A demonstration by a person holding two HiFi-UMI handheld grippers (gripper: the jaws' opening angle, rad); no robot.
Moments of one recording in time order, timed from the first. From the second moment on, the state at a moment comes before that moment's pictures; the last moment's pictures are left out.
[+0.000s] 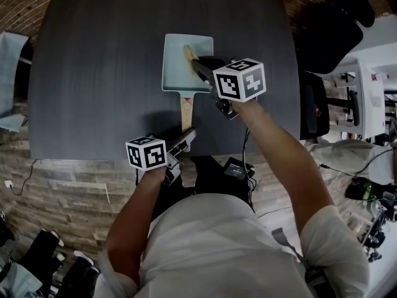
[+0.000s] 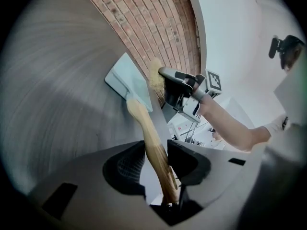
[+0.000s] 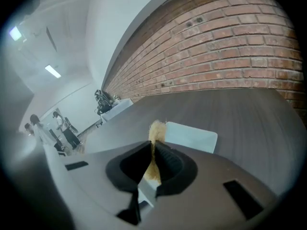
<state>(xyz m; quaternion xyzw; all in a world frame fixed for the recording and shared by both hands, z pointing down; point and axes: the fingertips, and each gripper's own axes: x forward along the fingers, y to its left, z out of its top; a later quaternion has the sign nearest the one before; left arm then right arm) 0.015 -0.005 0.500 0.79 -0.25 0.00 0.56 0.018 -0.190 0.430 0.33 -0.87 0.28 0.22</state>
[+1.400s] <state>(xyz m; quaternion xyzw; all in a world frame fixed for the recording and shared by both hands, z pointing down) 0.021 0.001 0.501 0.79 -0.24 0.07 0.56 -0.052 -0.235 0.514 0.19 -0.84 0.06 0.51</state>
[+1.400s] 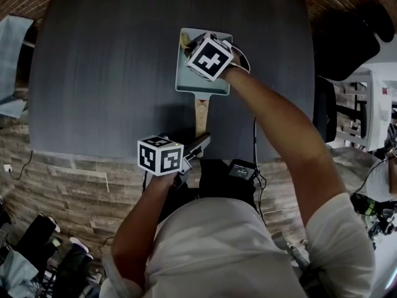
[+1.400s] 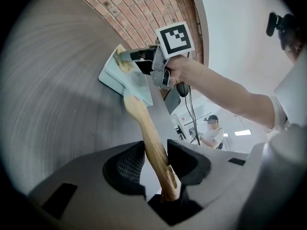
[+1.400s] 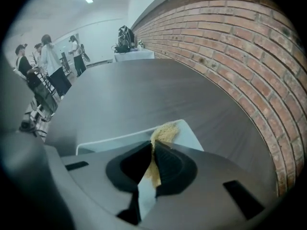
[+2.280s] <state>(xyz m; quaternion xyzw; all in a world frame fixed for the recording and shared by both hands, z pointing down) 0.023 0.000 0.500 0.80 -0.23 0.08 0.55 -0.055 -0.160 0.516 0.01 -0.83 0.06 0.55</state>
